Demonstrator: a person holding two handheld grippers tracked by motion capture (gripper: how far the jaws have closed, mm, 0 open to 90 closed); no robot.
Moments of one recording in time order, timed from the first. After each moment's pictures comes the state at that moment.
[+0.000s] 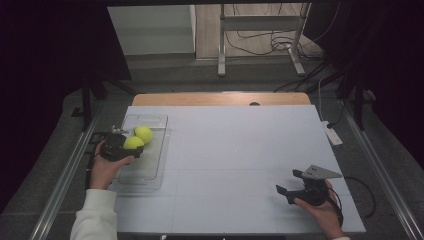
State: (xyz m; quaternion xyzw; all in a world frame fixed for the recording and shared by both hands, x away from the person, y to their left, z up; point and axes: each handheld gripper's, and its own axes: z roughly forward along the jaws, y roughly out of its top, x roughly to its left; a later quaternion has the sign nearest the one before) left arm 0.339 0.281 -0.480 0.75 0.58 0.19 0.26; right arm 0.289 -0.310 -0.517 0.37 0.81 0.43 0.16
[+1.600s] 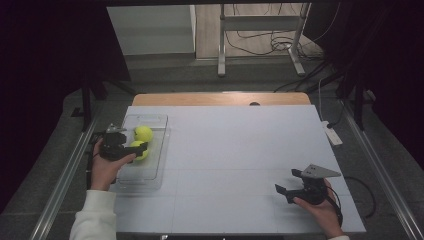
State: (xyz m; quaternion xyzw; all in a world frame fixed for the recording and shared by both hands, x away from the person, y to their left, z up) left arm 0.325 0.274 -0.460 0.72 0.58 0.19 0.35; right arm 0.292 -0.309 -0.519 0.36 0.81 0.44 0.15
